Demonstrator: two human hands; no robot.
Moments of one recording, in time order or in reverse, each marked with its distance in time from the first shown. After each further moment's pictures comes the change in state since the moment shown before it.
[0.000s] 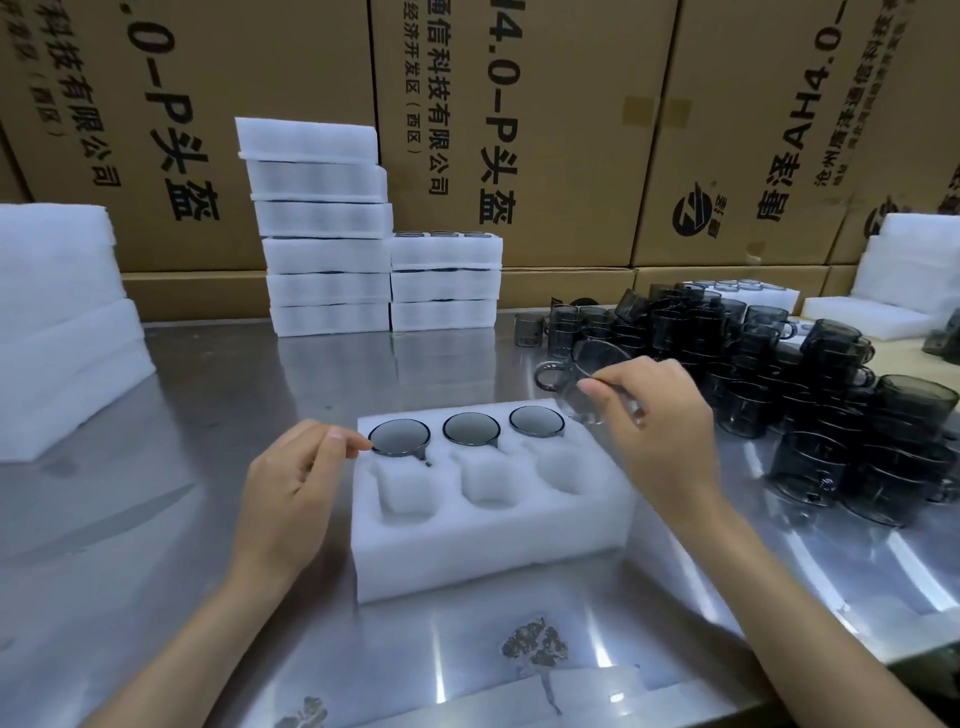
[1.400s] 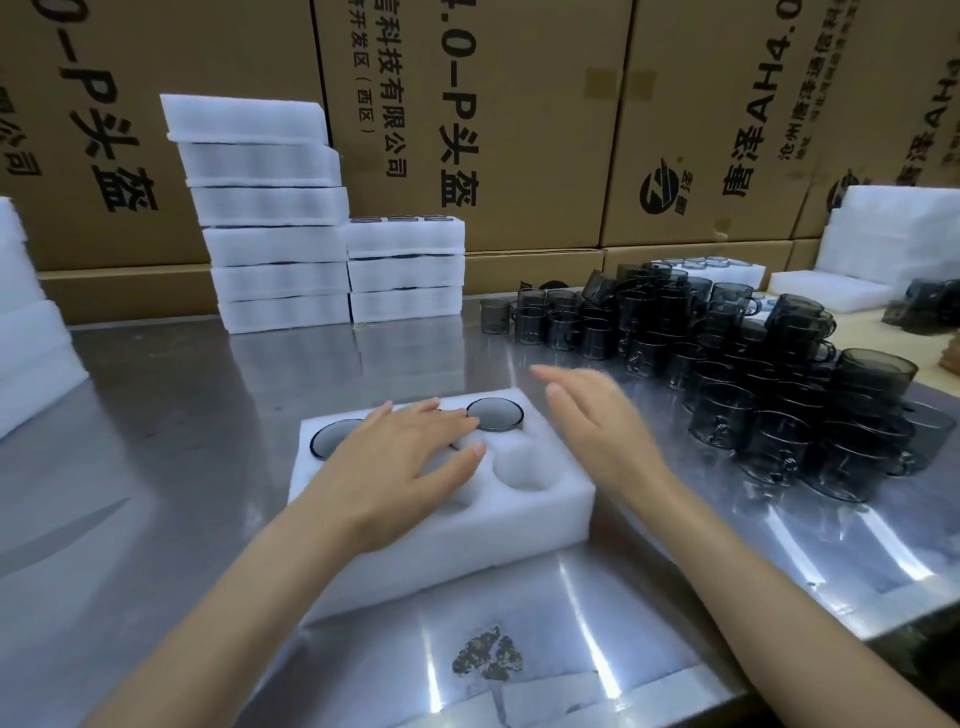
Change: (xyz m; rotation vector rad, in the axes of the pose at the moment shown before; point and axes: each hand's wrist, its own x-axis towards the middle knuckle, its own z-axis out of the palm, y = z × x) left_hand 0.023 0.062 0.063 0.391 -0.707 0.231; right_hand -0.002 0.040 0.019 0.119 -0.428 0.278
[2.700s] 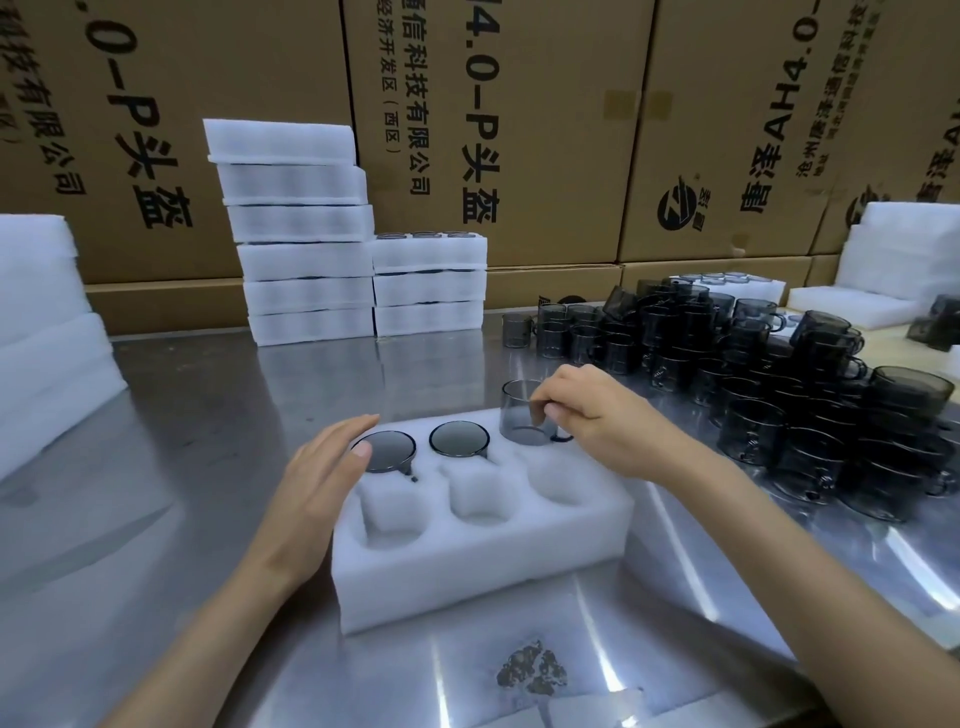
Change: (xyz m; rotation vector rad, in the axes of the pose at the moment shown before) left_hand -0.042 -0.072 0.004 -0.576 0.369 -0.247; right_hand 0.024 -0.029 -0.011 -0.205 -0.345 -0.188
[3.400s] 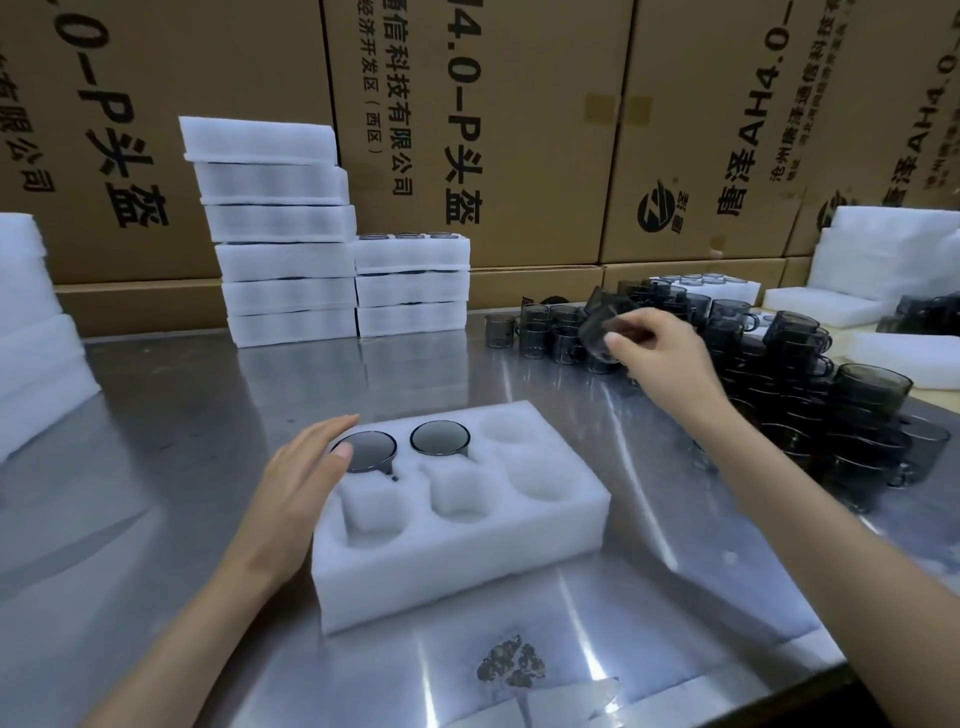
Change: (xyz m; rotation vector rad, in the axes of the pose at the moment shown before) left_hand 0.001 0.001 0.002 -0.017 0.022 0.027; right_hand 0.004 0.044 -0.038 0.237 0.552 0.360
